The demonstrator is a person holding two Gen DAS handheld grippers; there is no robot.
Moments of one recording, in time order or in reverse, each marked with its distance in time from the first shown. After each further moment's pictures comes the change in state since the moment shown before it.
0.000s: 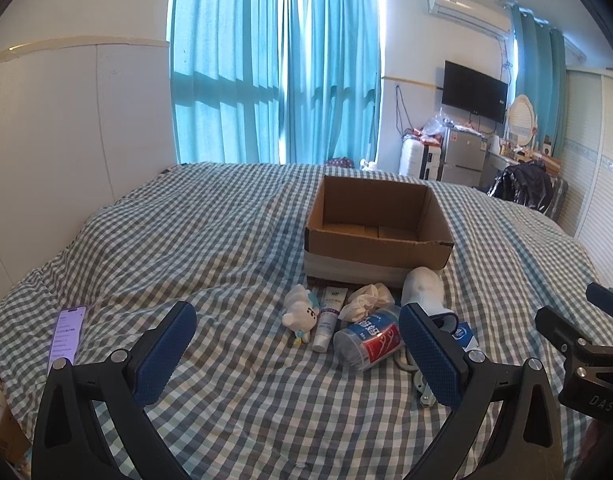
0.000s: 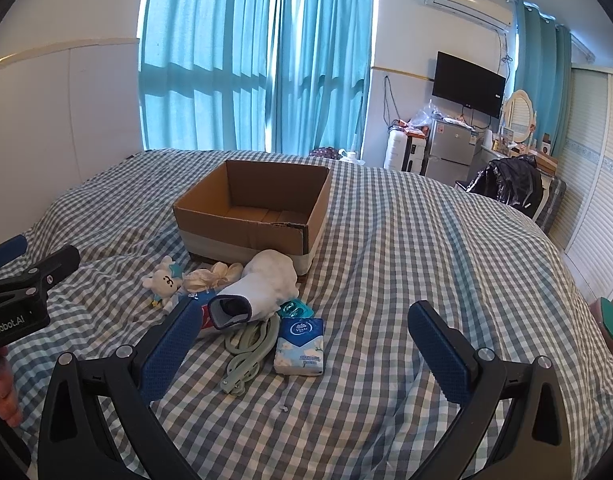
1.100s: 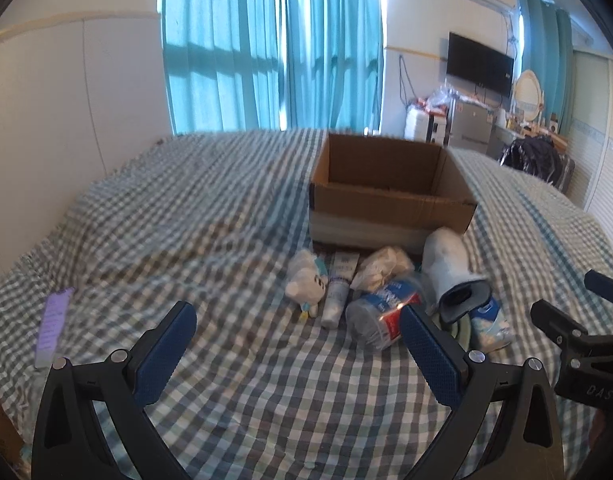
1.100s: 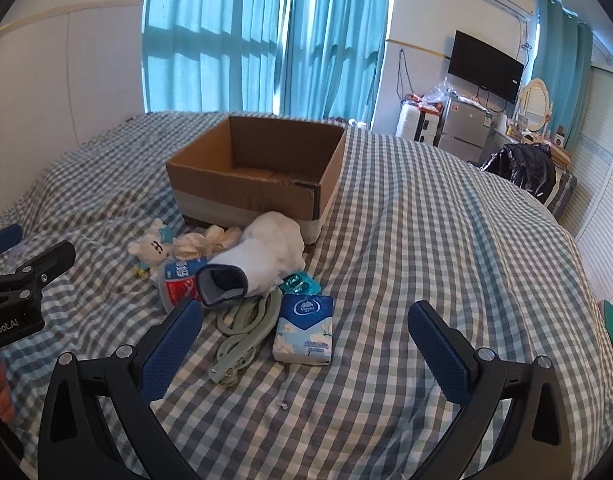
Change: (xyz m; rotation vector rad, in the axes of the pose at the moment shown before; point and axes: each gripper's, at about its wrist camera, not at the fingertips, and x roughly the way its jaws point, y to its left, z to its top) left arm 0.051 0.000 -0.023 0.019 0.116 0.006; right arm 0.062 0.008 -0.015 -0.053 0.142 0.006
